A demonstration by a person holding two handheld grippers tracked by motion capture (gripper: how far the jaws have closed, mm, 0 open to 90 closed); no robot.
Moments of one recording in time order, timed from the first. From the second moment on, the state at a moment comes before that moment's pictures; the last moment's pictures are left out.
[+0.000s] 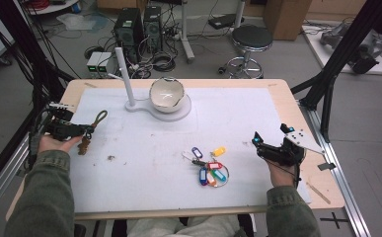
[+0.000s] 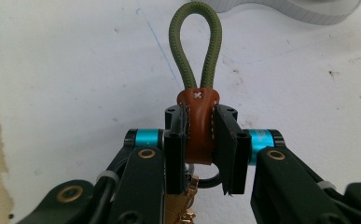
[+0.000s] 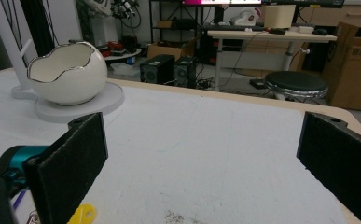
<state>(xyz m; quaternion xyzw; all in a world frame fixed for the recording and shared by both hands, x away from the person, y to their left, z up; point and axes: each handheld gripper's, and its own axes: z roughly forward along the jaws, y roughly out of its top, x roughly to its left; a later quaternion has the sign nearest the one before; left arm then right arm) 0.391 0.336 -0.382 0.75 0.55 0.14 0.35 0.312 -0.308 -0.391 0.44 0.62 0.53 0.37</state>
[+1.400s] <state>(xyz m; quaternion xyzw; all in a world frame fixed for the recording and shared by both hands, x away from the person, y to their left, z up) 0.446 0.330 -0.295 0.71 0.57 0.12 0.40 0.312 -0.308 -0.391 0.44 0.63 0.53 0.37</state>
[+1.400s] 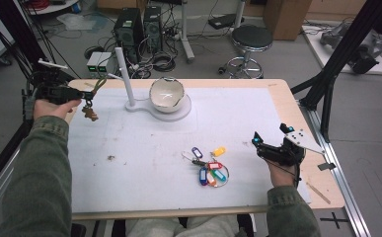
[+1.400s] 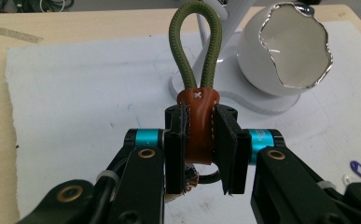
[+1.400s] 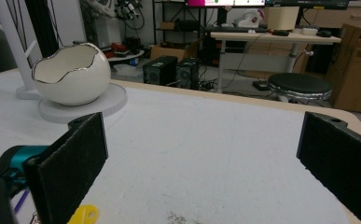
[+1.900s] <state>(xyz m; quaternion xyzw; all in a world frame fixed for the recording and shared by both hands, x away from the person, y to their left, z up) 0.456 0.331 -0.292 0.69 0.58 0.12 0.41 0.311 -0.309 -0.391 0.44 0.62 0.53 0.37</state>
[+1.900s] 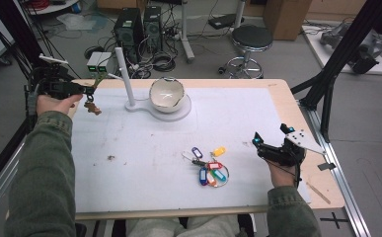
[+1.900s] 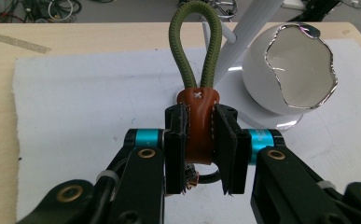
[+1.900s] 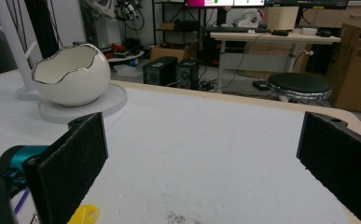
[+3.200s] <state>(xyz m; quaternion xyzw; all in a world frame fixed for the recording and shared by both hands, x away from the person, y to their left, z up) 0.474 0.302 -0.310 0.71 0.57 0.12 0.40 0.312 -0.308 -0.392 0.44 0.63 0.53 0.36</state>
